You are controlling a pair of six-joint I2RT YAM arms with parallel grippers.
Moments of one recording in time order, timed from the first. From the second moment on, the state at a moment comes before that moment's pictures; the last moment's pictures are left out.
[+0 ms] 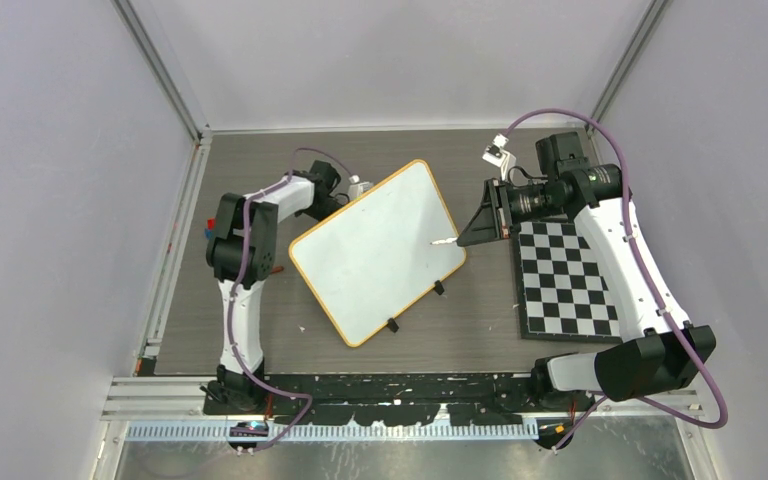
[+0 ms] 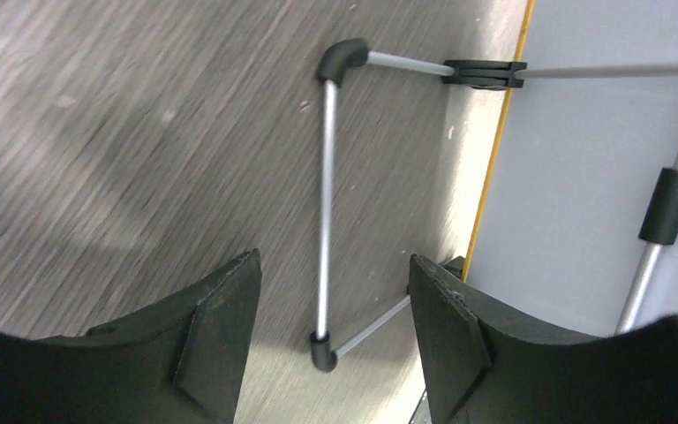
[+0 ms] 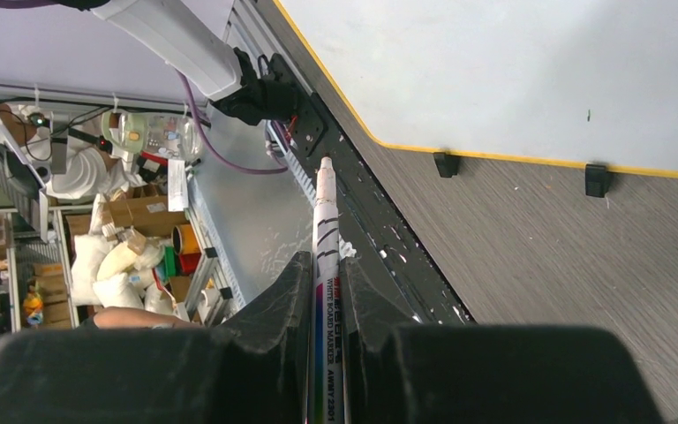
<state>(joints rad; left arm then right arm) -0.29 2.15 1.52 -0.78 0.89 0.22 0.17 1.33 1.46 -1.18 -1.01 0.01</state>
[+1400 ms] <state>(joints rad) -0.09 1.76 1.51 -0.84 0.92 0.23 0.40 1.30 1.44 -1.15 -0.74 -0.01</state>
